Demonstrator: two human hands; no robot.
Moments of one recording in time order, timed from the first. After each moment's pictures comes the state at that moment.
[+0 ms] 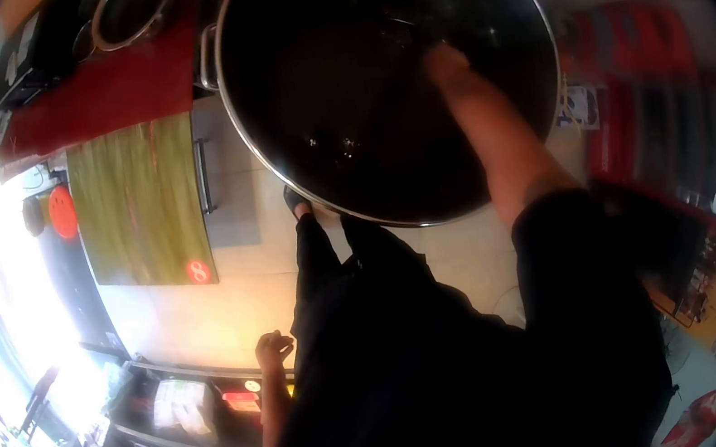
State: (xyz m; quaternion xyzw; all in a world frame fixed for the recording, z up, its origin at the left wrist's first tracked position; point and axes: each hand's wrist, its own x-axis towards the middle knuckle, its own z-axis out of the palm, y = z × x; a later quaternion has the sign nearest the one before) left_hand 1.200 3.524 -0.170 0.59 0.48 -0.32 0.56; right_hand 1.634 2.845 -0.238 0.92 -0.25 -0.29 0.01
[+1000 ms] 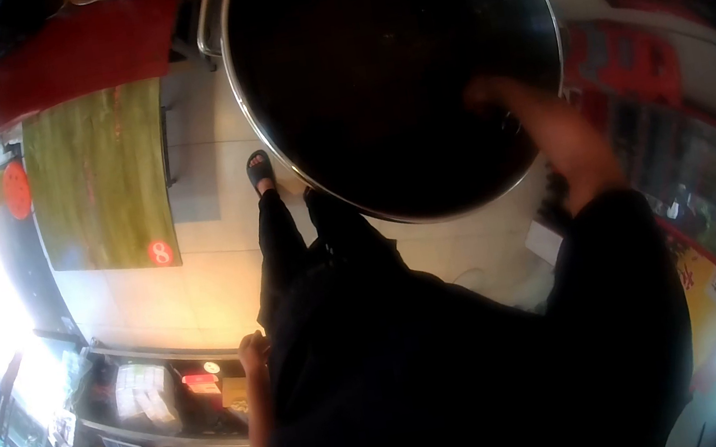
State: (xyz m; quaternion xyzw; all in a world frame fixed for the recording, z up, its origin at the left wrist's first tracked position) left_hand 1.164 3.547 -0.174 0.62 0.48 -0.39 0.48; right_hand 1.552 2.754 -0.242 0.73 -0.24 -0.63 -0.13
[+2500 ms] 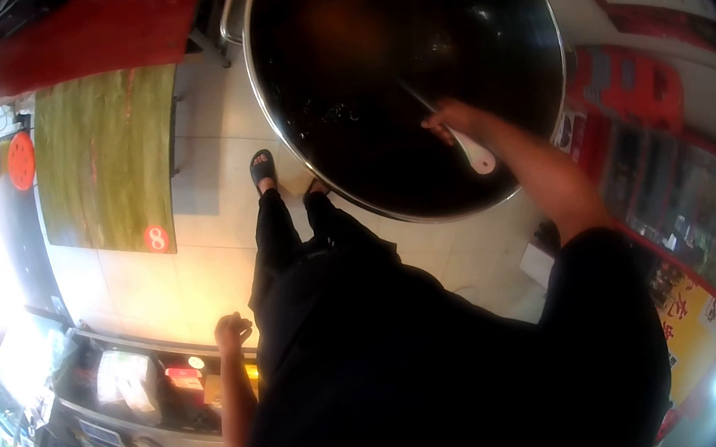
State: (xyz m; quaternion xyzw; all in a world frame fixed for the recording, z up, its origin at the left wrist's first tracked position) left_hand 1.192 3.540 -0.176 0.56 0.56 -0.33 0.52; right_hand 1.533 2.880 -0.153 0.62 -0.28 -0.51 -0.52
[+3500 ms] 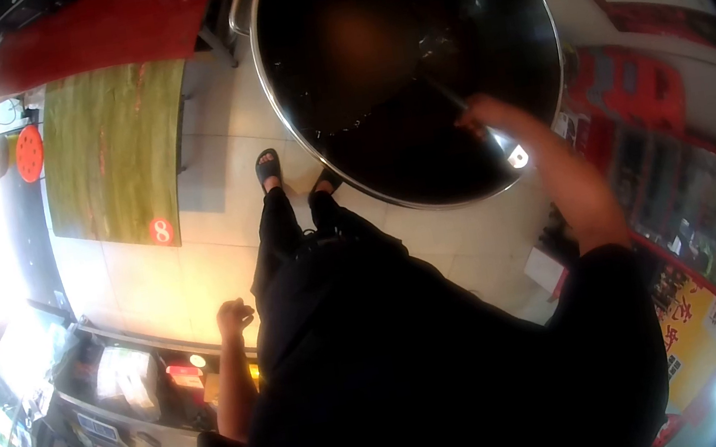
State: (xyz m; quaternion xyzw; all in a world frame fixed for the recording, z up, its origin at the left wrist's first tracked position) left_hand 1.146 3.583 -0.256 0.66 0.40 -0.37 0.52; right_hand 1.529 2.848 -0.100 0.73 -0.27 -0.49 -0.40
